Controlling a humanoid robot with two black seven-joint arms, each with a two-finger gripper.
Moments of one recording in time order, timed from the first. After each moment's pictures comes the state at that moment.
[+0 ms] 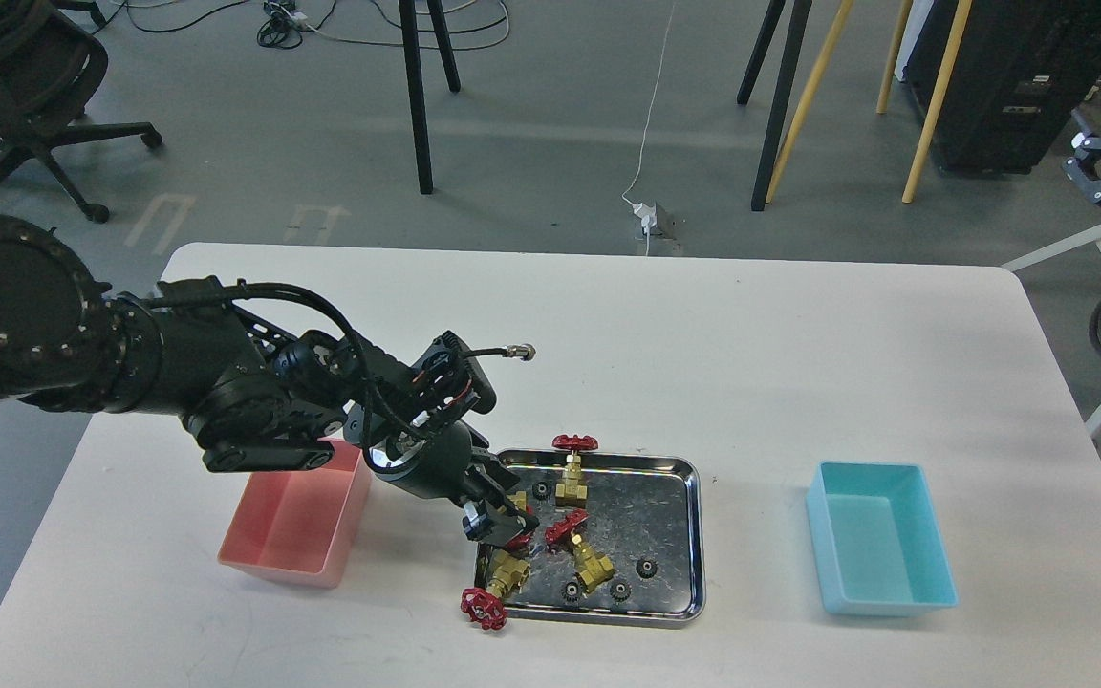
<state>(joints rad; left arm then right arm) -1.43 0.09 0.93 -1.08 1.16 0.00 -0.49 0.85 -0.61 0.78 0.44 0.07 0.49 0.18</state>
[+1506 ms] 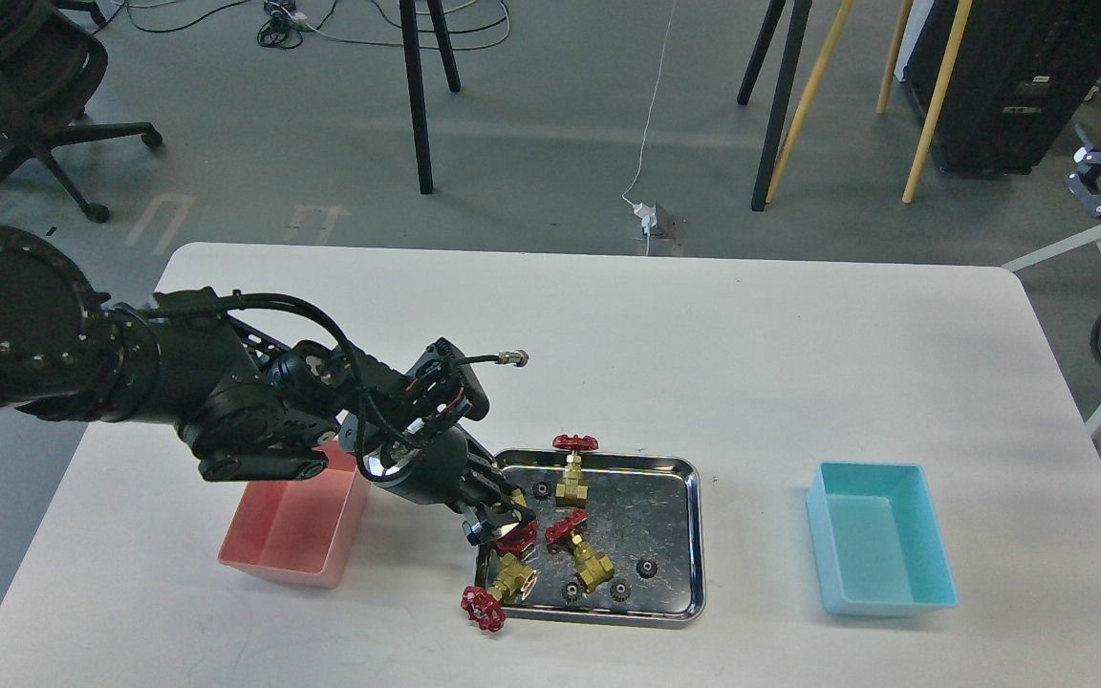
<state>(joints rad) -1.40 0.10 0.94 -1.07 1.16 0.04 -0.49 0.83 -0.61 0.78 0.44 0.09 0.49 0.18</state>
